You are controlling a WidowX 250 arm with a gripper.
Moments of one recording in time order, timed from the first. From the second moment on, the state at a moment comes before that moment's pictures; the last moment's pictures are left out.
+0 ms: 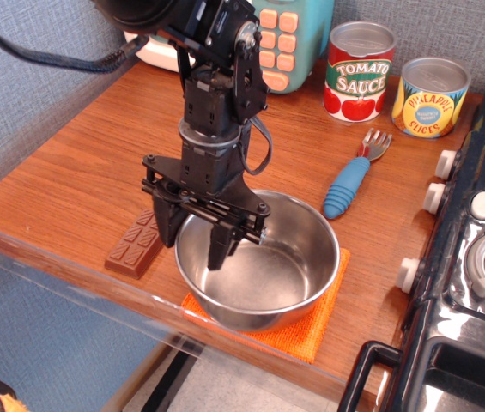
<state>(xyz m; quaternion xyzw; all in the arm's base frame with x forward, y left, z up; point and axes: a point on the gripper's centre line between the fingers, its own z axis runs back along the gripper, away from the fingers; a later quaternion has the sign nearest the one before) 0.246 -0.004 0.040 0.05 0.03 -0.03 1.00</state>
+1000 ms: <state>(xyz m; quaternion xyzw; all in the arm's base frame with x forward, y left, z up) 0.261 0.007 0.101 -0.04 -0.05 0.01 1.00</state>
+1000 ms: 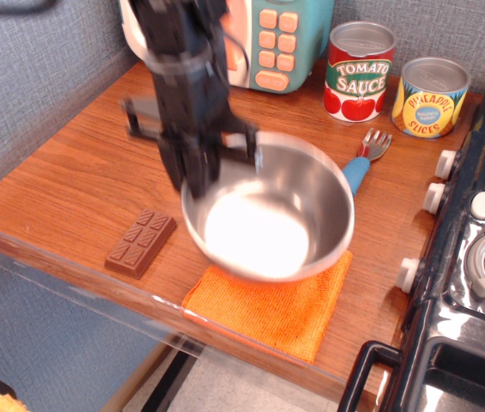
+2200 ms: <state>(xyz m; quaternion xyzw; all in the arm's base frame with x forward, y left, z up) 0.231 0.209 0.073 0.07 0.04 0.24 0.97</state>
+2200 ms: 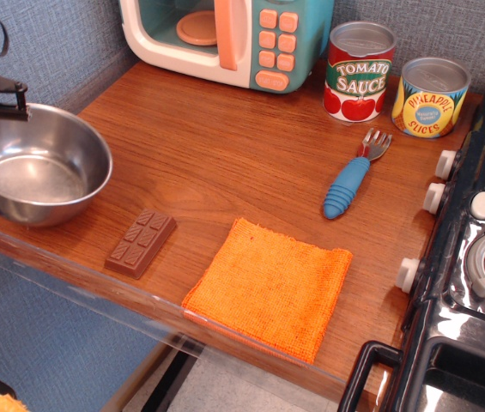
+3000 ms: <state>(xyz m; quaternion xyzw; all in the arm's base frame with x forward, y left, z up) 0.237 0.209 0.059 0.06 0.02 0.29 0.95</state>
